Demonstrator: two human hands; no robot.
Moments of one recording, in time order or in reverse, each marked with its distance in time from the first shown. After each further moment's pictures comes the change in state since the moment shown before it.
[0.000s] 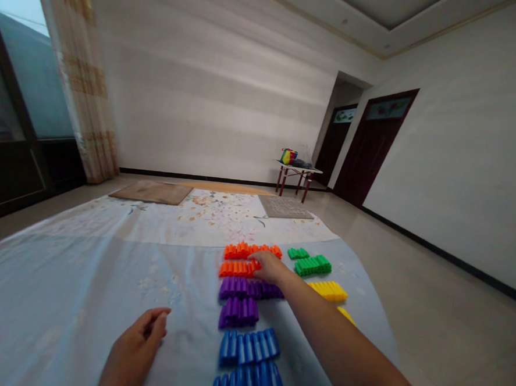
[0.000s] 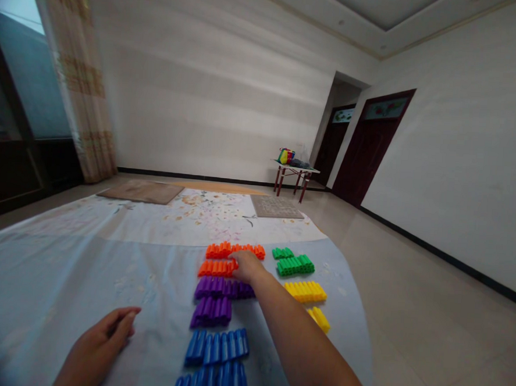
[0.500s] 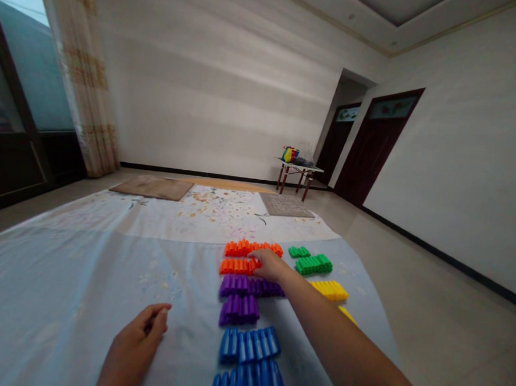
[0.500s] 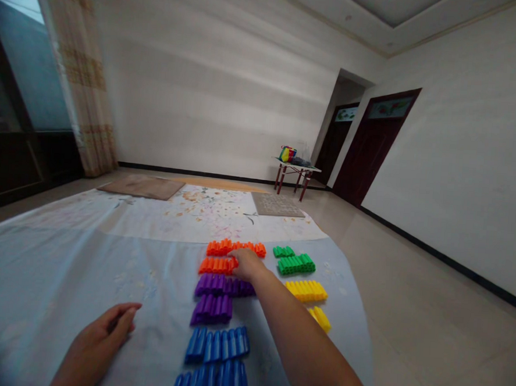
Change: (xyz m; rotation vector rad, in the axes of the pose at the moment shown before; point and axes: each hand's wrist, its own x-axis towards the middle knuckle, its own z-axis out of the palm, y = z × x) left_hand 0.000 -0.003 0.002 -0.007 0.003 0.013; right_hand -0.001 -0.009 -0.006 -0.010 -0.039 -0.016
